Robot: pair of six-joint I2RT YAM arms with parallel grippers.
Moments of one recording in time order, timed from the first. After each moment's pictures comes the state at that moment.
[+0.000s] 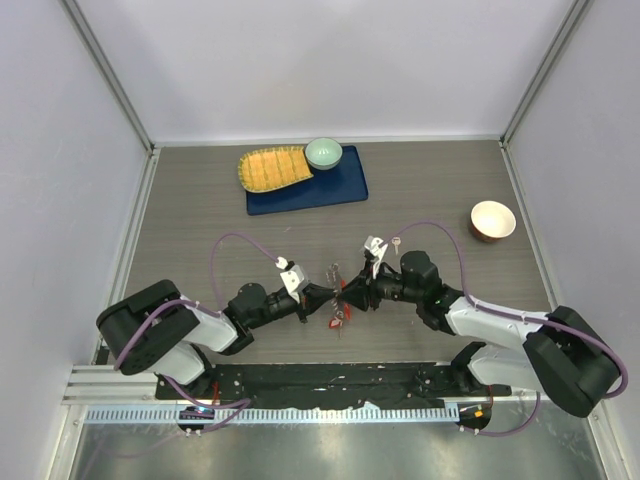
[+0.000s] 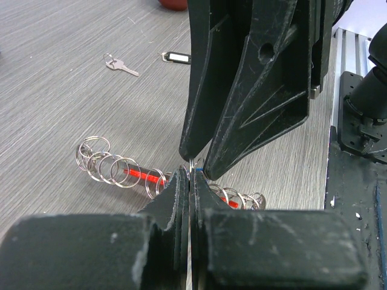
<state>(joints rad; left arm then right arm) -0.90 1.48 0.17 1.29 0.25 -0.13 0.68 1.16 0.33 0.51 -0.54 0.19</state>
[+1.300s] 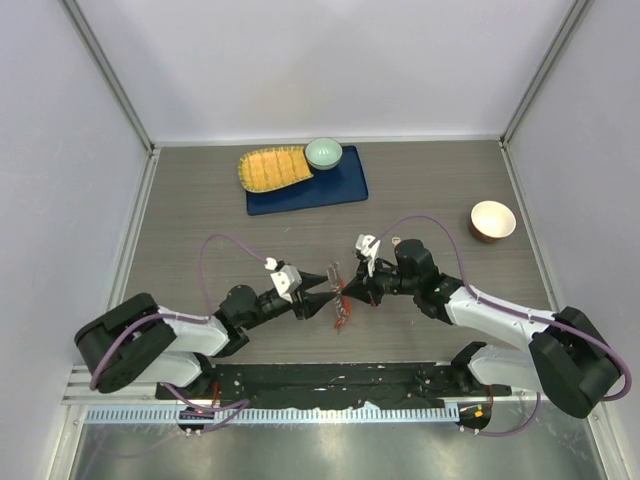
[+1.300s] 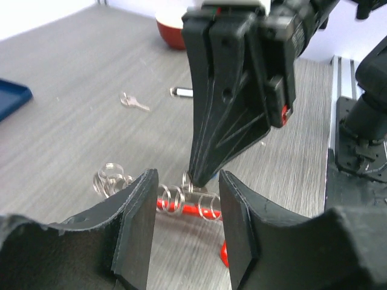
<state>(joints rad) -0.90 1.38 0.15 1.29 0.23 -0.11 0.66 1.17 0.45 0.27 -0.58 -0.03</state>
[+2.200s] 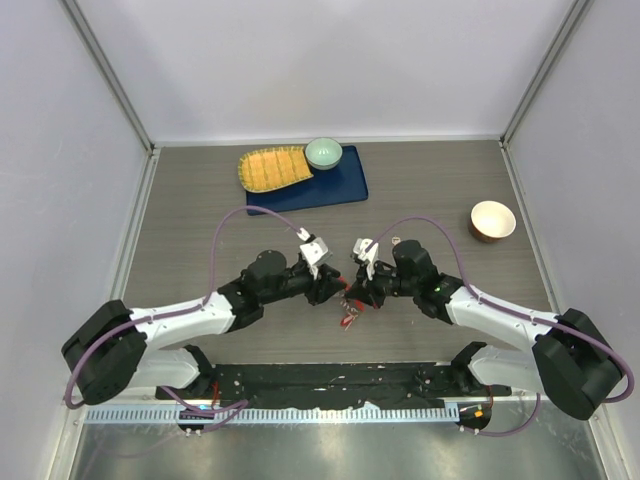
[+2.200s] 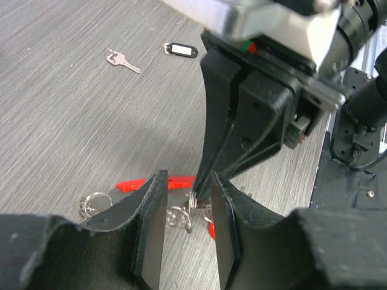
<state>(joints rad) -0.90 1.24 0.49 0.54 0.26 -0.10 0.67 1.16 0.47 0.15 -0.55 -0.11</state>
